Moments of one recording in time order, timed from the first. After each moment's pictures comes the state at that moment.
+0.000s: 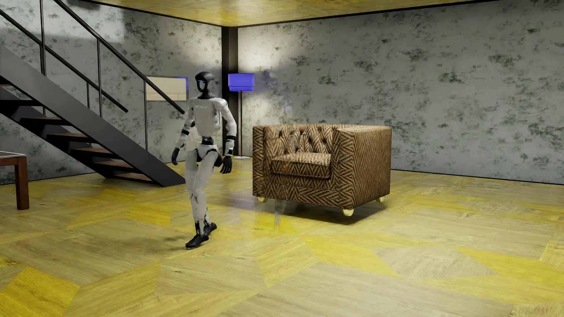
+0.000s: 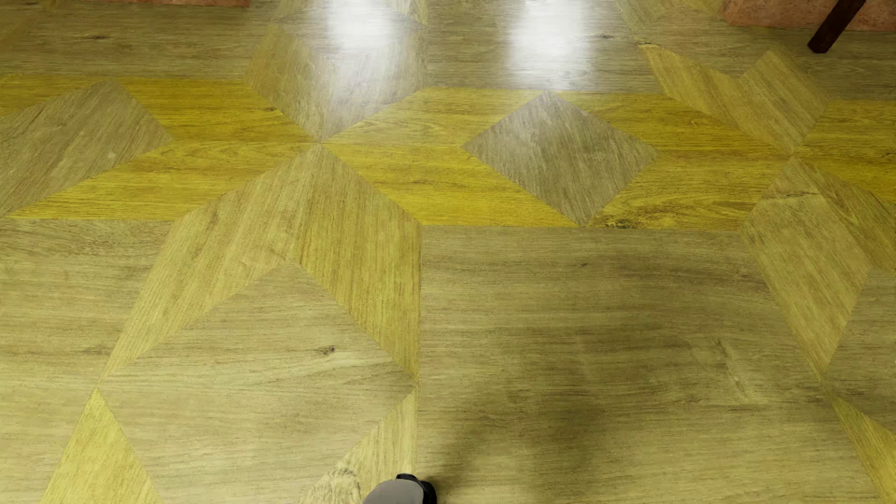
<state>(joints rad) -0.44 -0.01 0.06 -0.03 0.09 0.01 0.00 0.00 0.16 0.58 0.52 0.31 0.17 0.06 -0.21 0.33 -0.44 0.00 0.00 -0.32 0.32 0.85 0.88 0.00 0.00 0.00 0.00 0.00 0.00</state>
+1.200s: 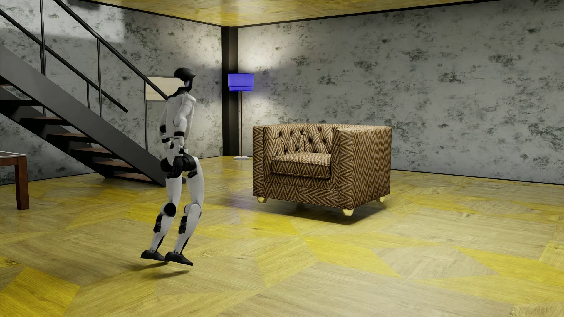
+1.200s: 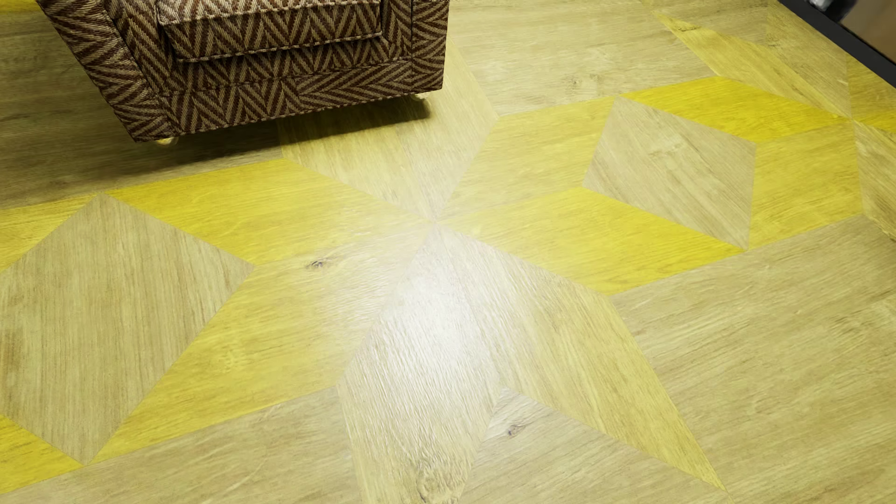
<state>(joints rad) 0.03 -0.10 -0.18 -0.05 -0.05 0.06 0.00 0.00 0.09 0.41 0.59 0.21 0.45 -0.21 -0.17 0.35 -0.41 0.00 0.00 -0.28 0.43 0.85 1.11 0.00 0.00 0.00 0.00 0.00 0.00</state>
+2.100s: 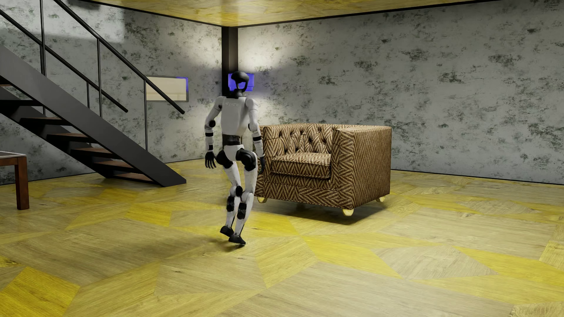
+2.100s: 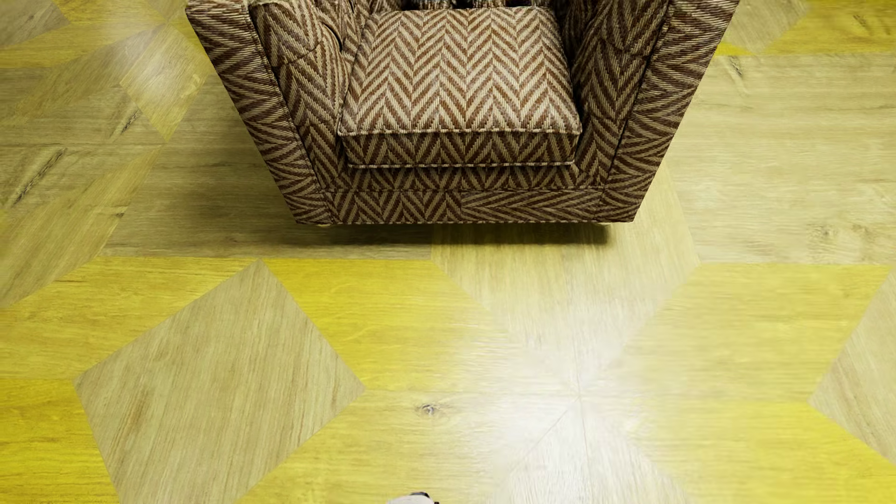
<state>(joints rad) -0.42 -0.10 -0.09 -0.05 0.14 0.10 0.00 0.00 0.15 0.94 0.61 0.31 0.29 -0.02 -0.17 0.32 -0.42 0.00 0.00 -0.42 0.35 0.93 0.88 0.00 0.00 0.00 0.00 0.00 0.00</state>
